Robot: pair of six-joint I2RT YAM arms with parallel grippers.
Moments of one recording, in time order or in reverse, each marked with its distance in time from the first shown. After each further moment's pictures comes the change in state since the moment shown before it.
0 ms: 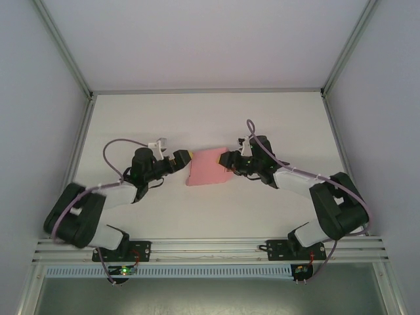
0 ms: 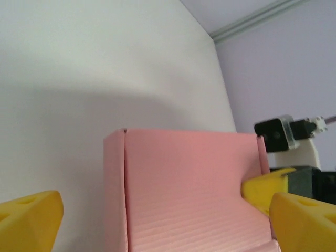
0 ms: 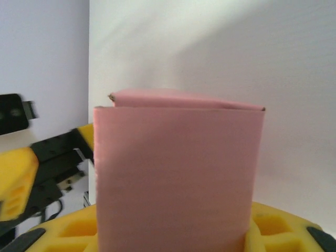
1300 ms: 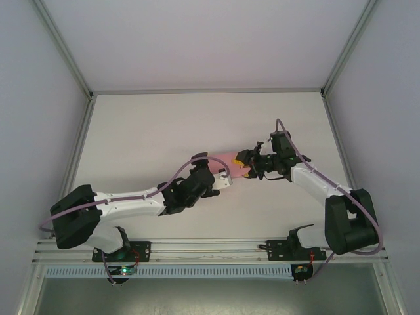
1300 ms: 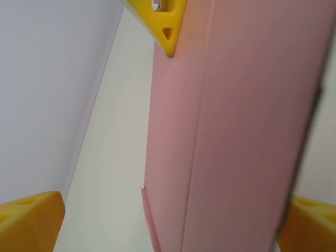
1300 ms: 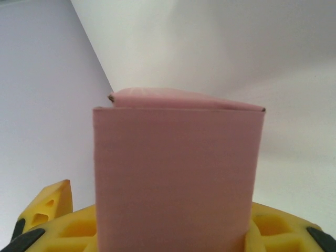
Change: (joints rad) left arm -0.692 0.074 0.319 -0.455 -0.962 1.506; right arm -0.207 -0.117 0.066 -0.416 -0.298 0.218
